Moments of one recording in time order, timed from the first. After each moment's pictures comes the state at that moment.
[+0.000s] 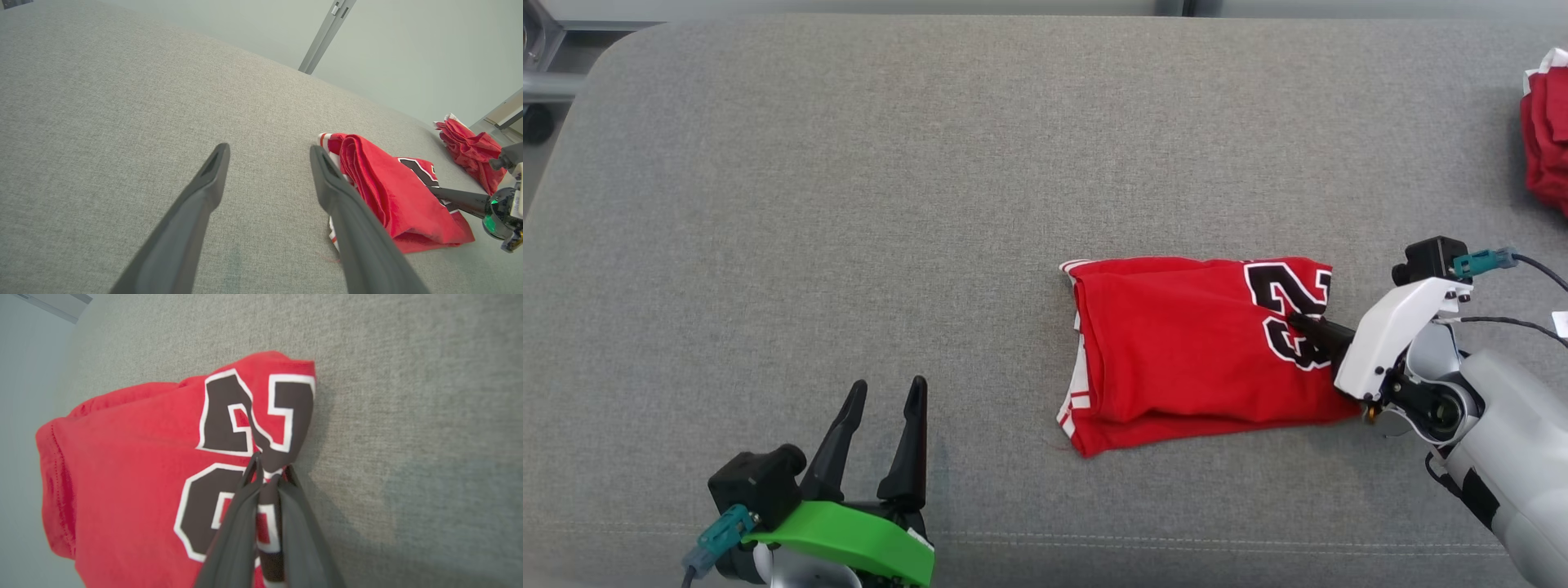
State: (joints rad) left arm 0.05 0.08 -0.35 -0.08 -0.59 0.11 -0.13; right arm -0.53 -0.39 0.70 0.68 1.15 0.12 0.26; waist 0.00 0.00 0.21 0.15
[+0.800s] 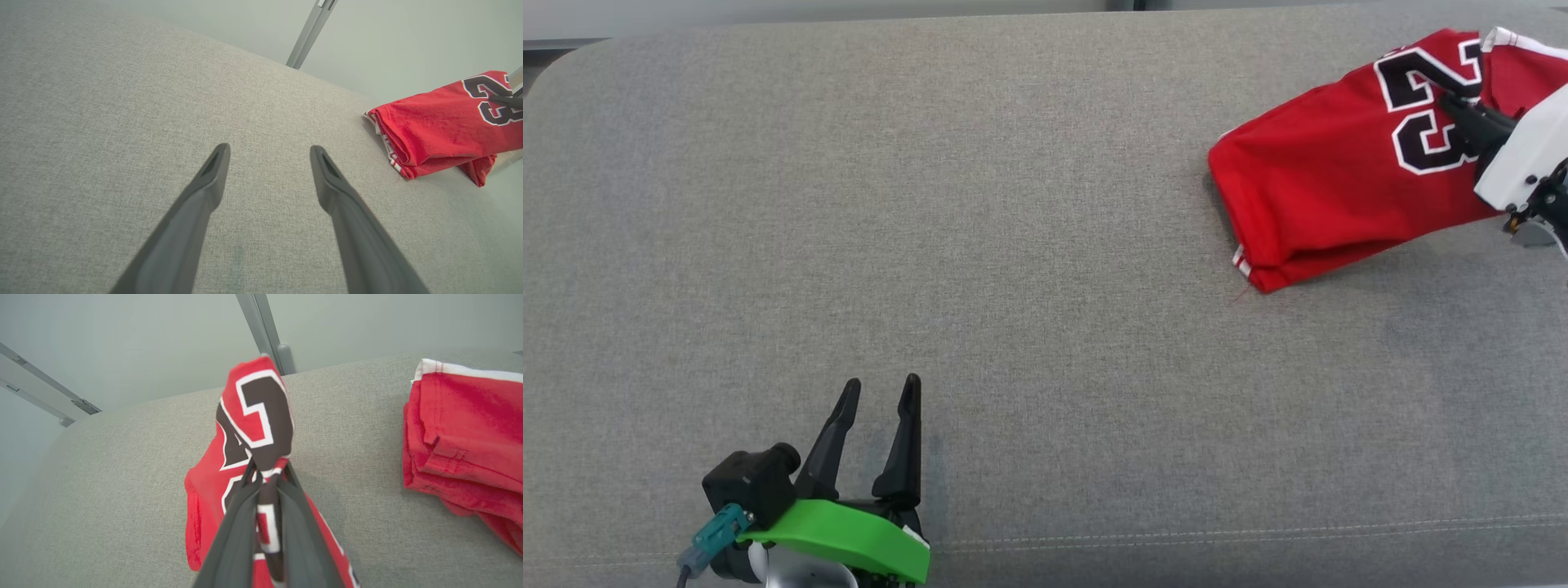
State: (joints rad) left arm 0.05 0.08 -0.34 -0.08 -0.59 0.11 -0.13; right arm -0.80 -0.57 0.63 0.66 1.08 0.10 0.24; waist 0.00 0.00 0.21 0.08
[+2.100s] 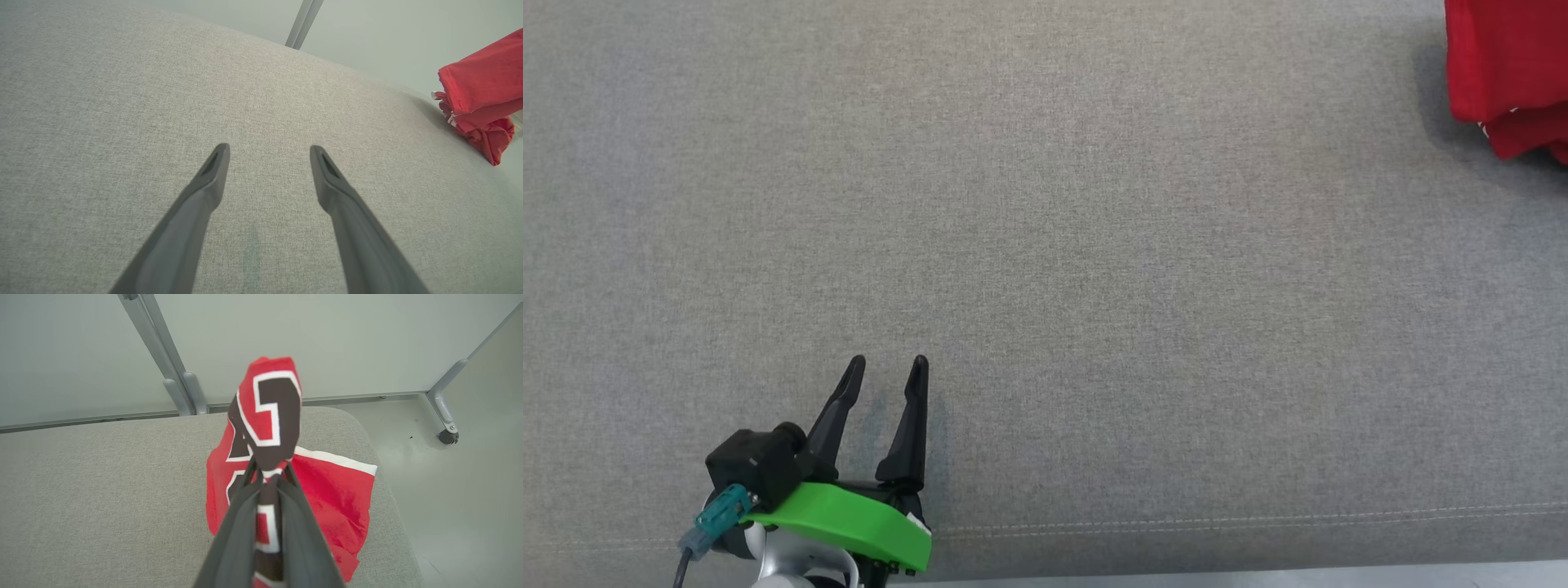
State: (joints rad) left arm 0.02 0.10 -0.36 -0.12 -0.55 0.11 -0.10; right arm -1.15 -0.78 0.67 0.67 0.90 -0.04 0.50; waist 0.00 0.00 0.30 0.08
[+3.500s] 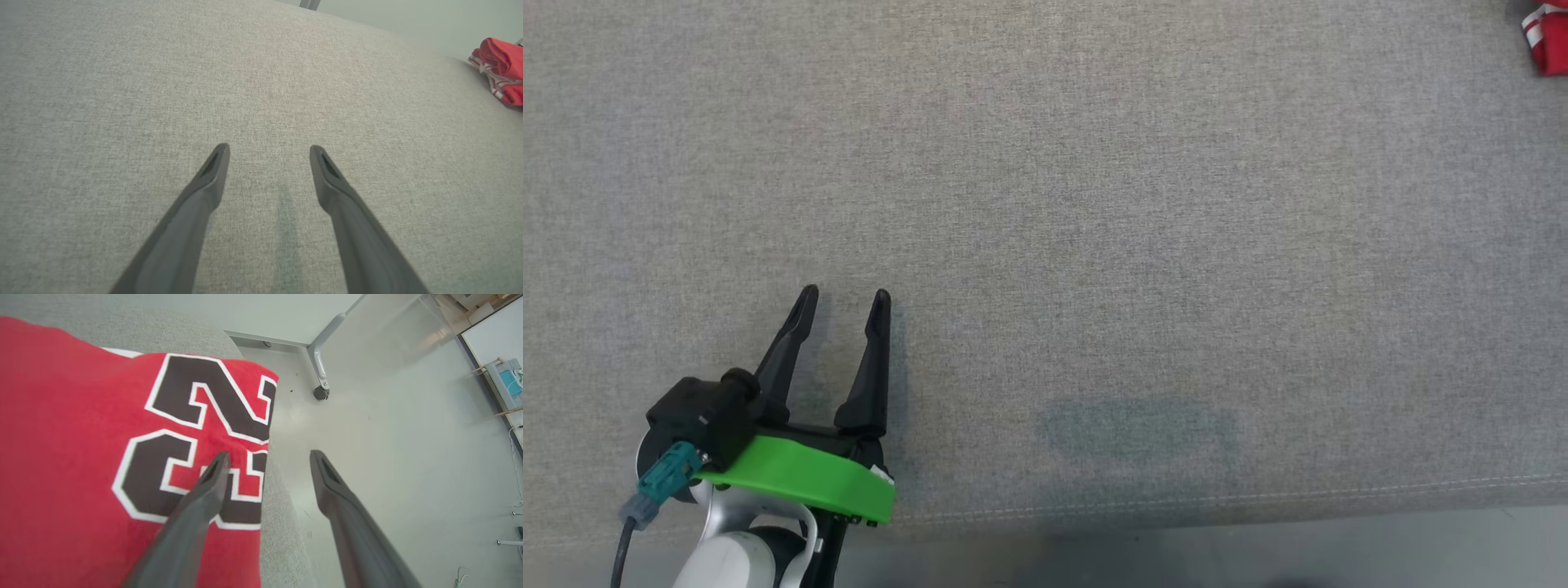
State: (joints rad) left arm -0.05 0.16 -0.31 -0.24 -0.48 0.12 -0.04; right arm -1.14 -0.84 0.68 0.99 0.57 -0.12 0.22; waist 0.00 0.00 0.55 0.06
